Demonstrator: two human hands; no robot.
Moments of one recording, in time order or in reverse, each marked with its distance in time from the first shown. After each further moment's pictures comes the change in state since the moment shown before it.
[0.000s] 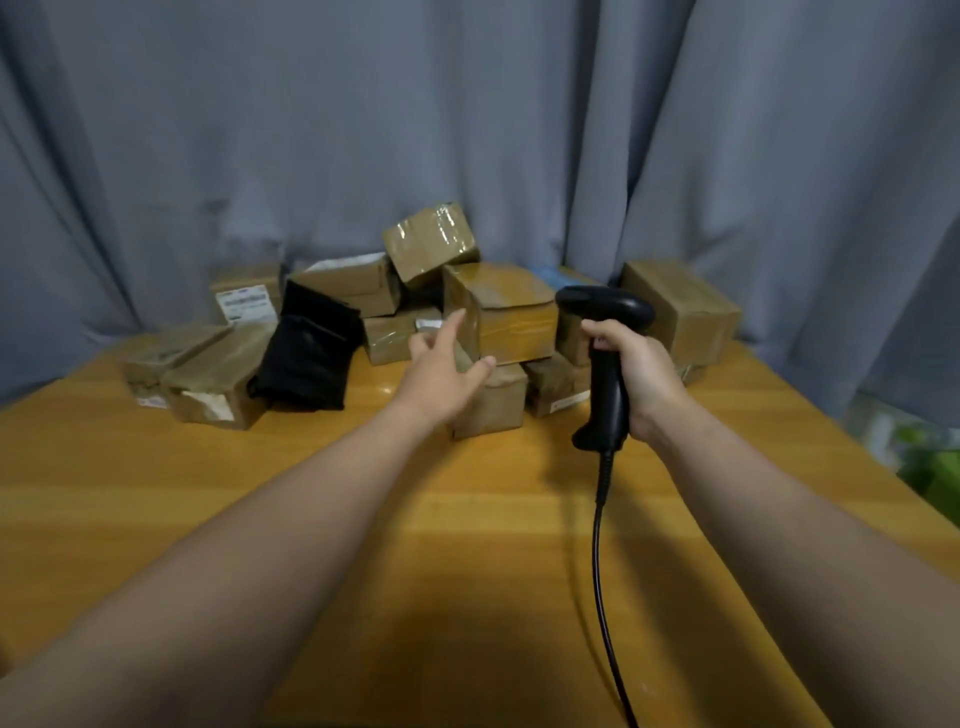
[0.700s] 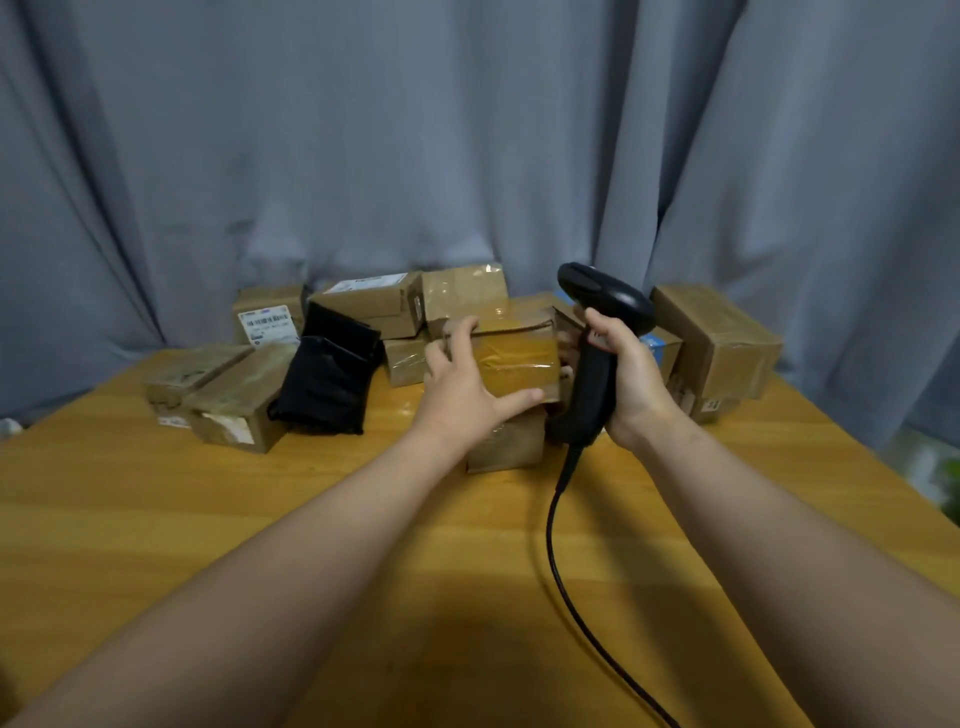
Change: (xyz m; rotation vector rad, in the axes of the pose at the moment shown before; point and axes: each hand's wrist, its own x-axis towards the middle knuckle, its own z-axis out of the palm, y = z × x) left_hand 0.004 0.010 -0.009 -0.054 0.133 0.073; right_hand 0.025 -0.005 0.041 0.213 -0.156 -0.058
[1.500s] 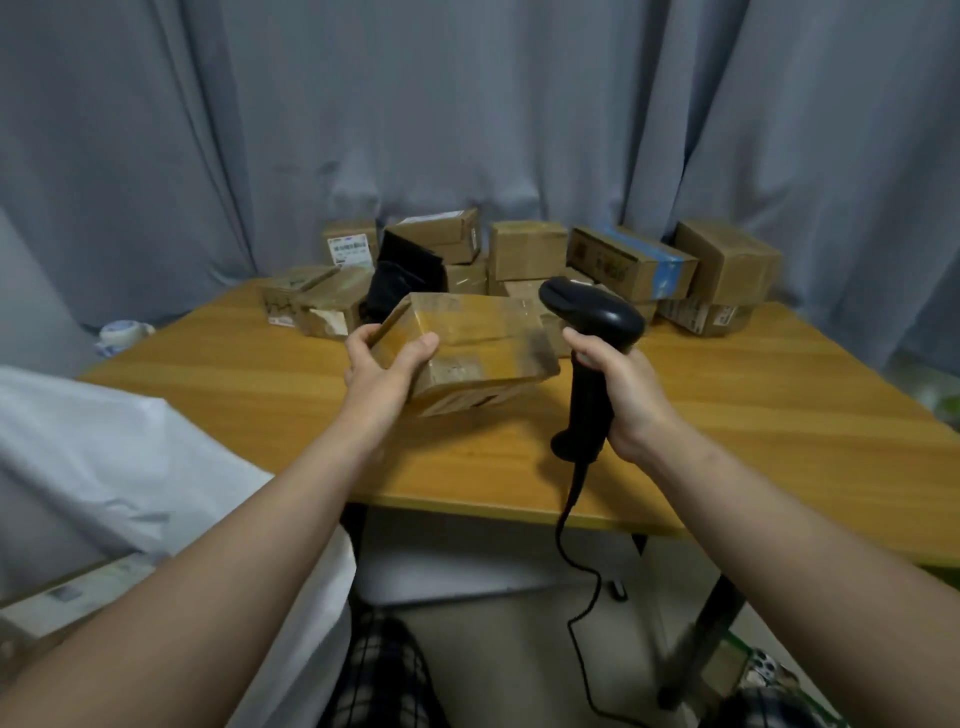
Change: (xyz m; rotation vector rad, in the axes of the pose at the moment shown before) left_hand -0.200 -0.052 -0.112 -0.463 0.127 -0.400; right_hand -0.196 0.054 0.030 -0.173 -0.044 0.009
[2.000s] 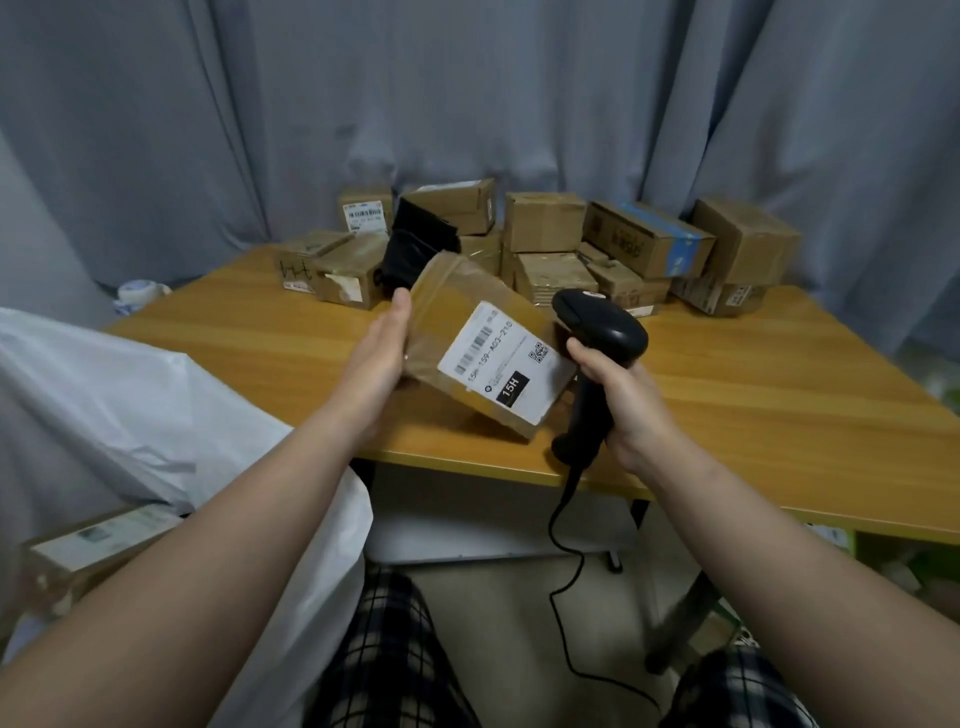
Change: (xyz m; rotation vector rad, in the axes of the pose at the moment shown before) left_hand -0.007 -0.013 -0.018 -0.076 -0.080 -0.028; right_hand -0.025 0.026 0.004 0.081 0.034 0.122
